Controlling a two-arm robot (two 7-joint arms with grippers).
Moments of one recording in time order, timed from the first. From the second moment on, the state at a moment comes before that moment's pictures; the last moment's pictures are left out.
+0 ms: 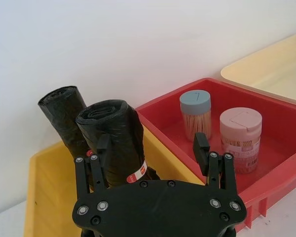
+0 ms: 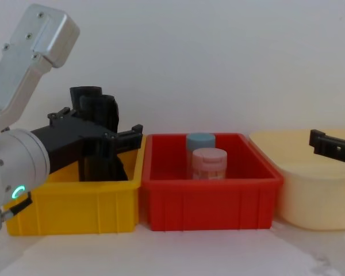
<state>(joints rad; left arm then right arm) -0.24 0.38 0.45 -1.63 -0.20 0.01 -0.01 -0.01 0.34 -0.23 -1.77 0.29 0.03 0.07</state>
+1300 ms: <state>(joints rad) -0.24 0.38 0.45 -1.63 -0.20 0.01 -0.01 -0.01 0.34 -0.23 -1.77 0.29 0.03 0.07</state>
